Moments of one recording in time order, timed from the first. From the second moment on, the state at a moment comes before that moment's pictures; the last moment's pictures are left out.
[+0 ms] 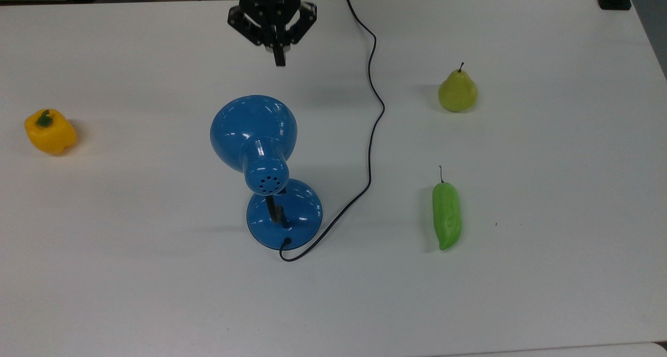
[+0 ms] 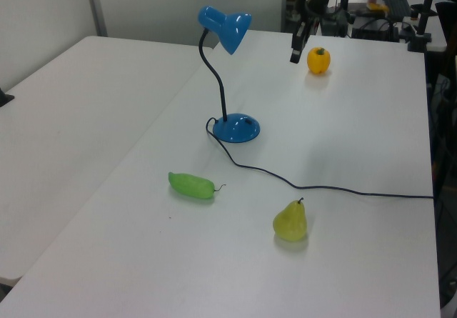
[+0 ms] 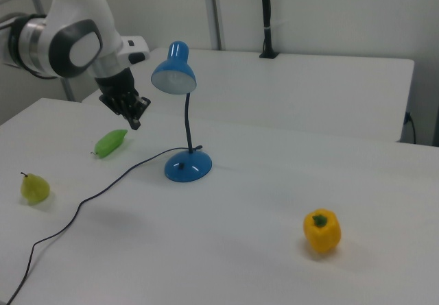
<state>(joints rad) 0.05 0.03 0.03 -1.81 0.06 2.07 -0.02</state>
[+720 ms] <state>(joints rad) 0.05 0.23 0.03 -1.84 0.06 2.49 -0.03</state>
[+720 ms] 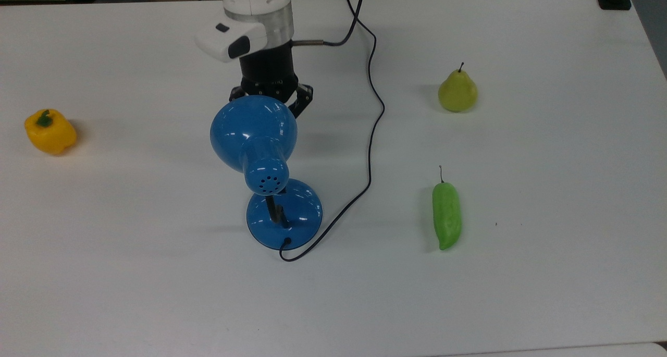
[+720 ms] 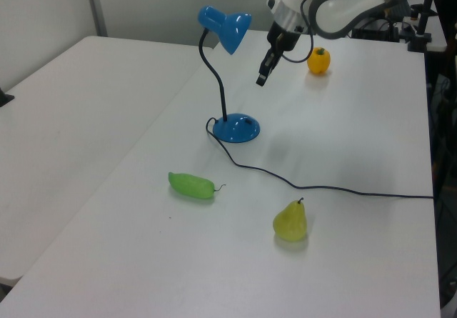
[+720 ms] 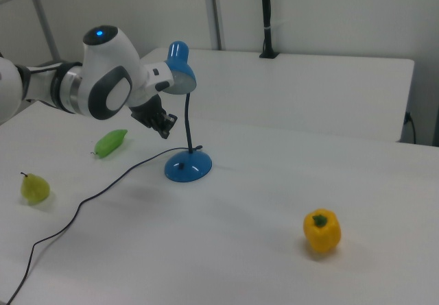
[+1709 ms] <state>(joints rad) 0.04 0.39 0.03 -1.84 0.06 2.69 -0.03</state>
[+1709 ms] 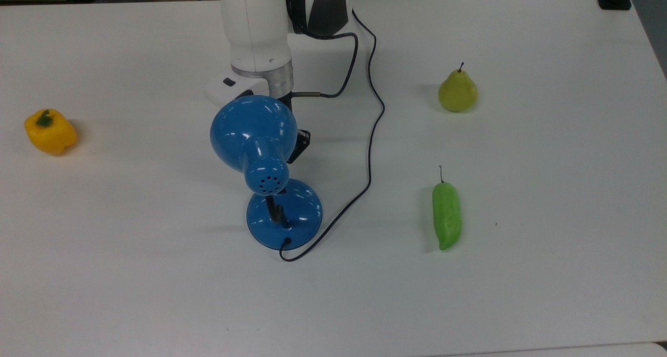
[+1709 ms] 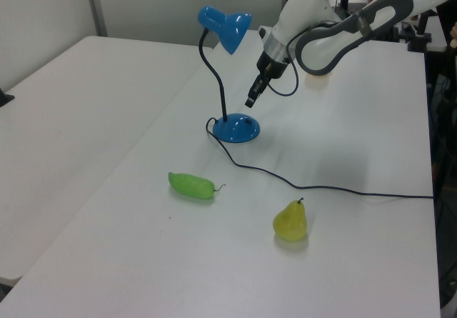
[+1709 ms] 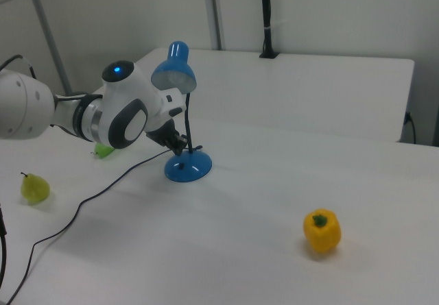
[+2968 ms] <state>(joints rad) 0.05 0.46 0.03 -1.84 0.06 2.76 -0.03</state>
